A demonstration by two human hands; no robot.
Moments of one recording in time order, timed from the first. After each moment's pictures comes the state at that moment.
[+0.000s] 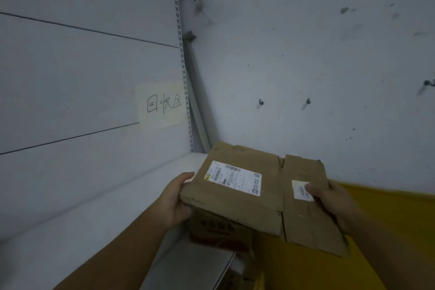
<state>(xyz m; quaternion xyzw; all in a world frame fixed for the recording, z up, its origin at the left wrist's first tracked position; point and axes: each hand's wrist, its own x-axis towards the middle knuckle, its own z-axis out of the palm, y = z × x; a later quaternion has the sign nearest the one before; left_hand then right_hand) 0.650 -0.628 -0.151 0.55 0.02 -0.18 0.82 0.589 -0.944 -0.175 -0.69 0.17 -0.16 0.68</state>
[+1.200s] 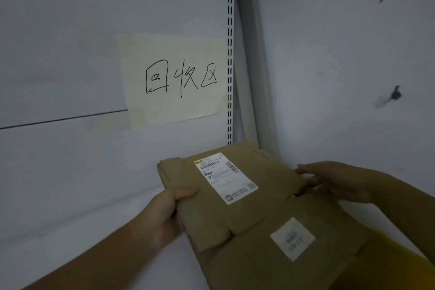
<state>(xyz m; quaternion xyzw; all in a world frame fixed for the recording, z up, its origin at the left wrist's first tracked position) 0.914 -0.609 -0.178 0.52 0.14 -0.03 0.84 1.021 -0.916 -0.140 -0.81 -0.09 0.25 0.52</state>
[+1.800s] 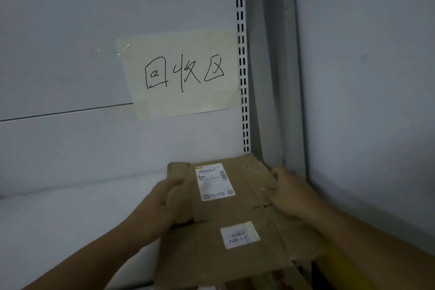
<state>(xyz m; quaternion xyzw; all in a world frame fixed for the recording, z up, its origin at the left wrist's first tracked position) 0.920 -0.704 -0.178 0.86 0.29 0.18 0.37 1.135 -0.870 -0.209 -0.90 -0.35 0.05 0.27</state>
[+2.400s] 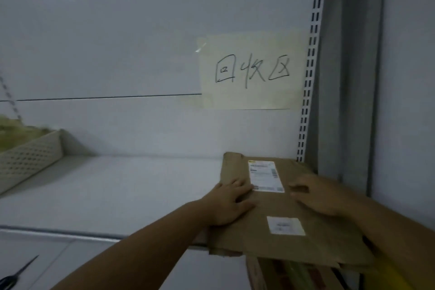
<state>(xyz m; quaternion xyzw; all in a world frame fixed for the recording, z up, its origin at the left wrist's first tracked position) 0.941 -0.706 -0.206 0.96 0.23 -0.04 0.17 1.133 -0.851 -0.196 -0.84 -0.52 0.11 0.13</state>
